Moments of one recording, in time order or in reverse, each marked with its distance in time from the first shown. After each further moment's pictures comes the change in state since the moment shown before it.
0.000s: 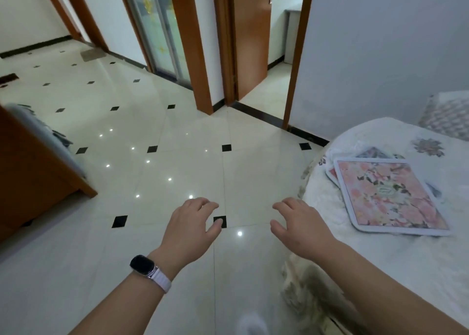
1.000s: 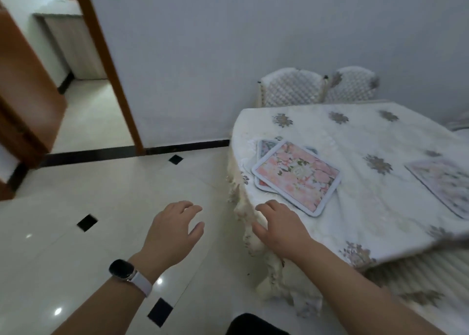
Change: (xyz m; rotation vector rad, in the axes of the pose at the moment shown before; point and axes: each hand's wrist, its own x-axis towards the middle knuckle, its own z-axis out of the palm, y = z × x) left_hand 0.383 -0.044 0.067 -0.202 -0.301 0.815; right_hand 0.180 -0.005 -0.006 0.059 0.223 0.899
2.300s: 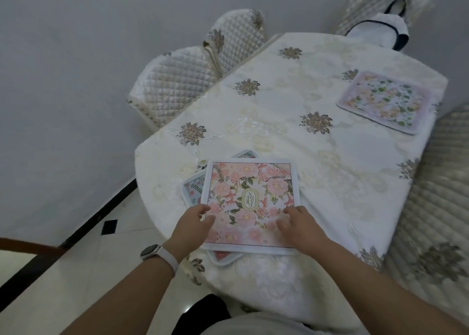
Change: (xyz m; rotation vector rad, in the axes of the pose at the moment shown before) left_hand 0.383 0.124 0.161 -0.228 -0.679 0.059; right_hand 0.139 0.234 0.030 0.578 0.041 0.907
